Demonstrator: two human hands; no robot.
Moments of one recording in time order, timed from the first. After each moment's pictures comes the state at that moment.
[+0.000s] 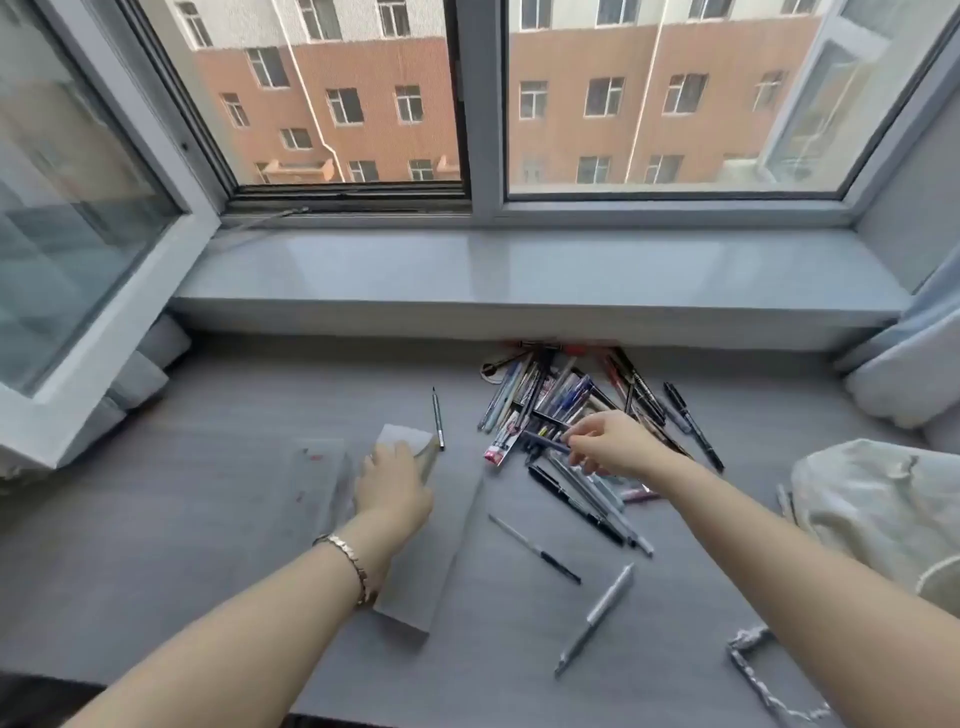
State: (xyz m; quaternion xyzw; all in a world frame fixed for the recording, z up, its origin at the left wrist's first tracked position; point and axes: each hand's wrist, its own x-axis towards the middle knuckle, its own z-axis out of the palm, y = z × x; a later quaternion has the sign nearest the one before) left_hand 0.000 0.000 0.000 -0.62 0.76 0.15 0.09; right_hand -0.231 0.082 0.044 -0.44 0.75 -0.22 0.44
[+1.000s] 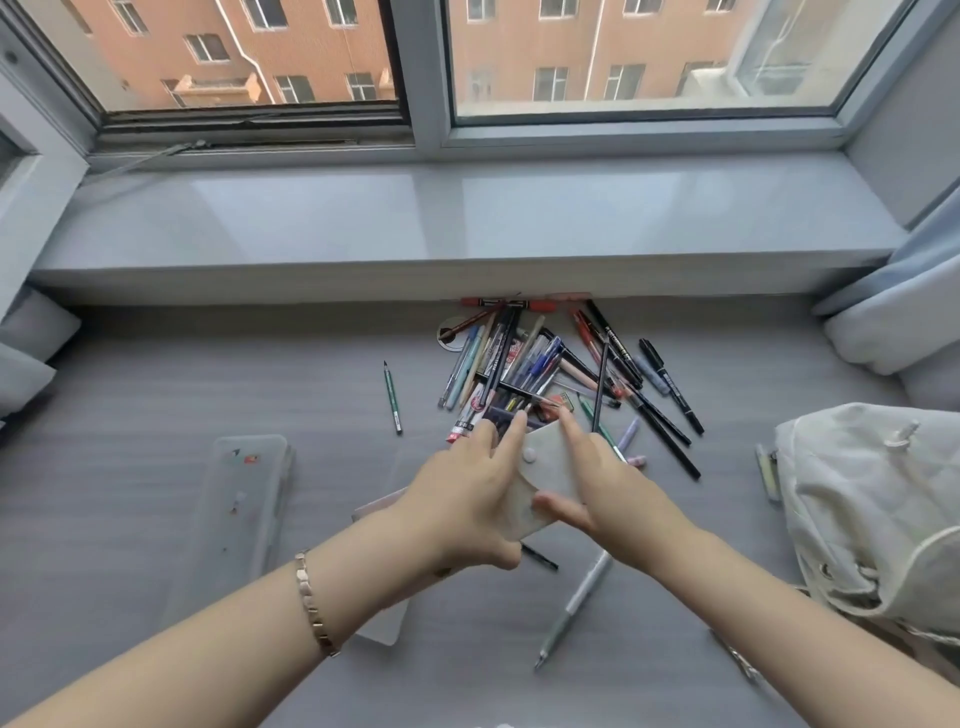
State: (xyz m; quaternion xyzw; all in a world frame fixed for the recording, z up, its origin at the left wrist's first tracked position) left_hand -0.068 0.035 0.040 -0.27 0.94 0.18 0.12; right_hand -0.218 0.132 0.016 -0.58 0.76 -0.13 0.28
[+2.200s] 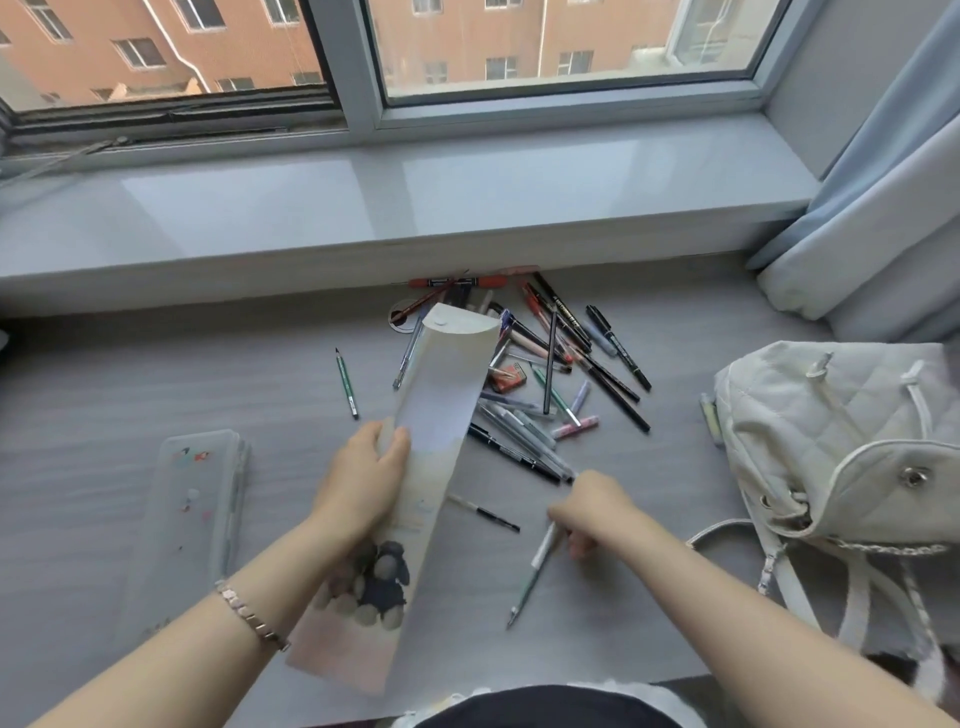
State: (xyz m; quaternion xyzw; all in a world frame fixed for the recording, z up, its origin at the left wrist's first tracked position) left_hand -0.037 0.027 0.000 -0.55 0.73 0.39 -0.10; right_hand -0.216 0.160 -0.022 -0.24 0.85 -0.02 0.47
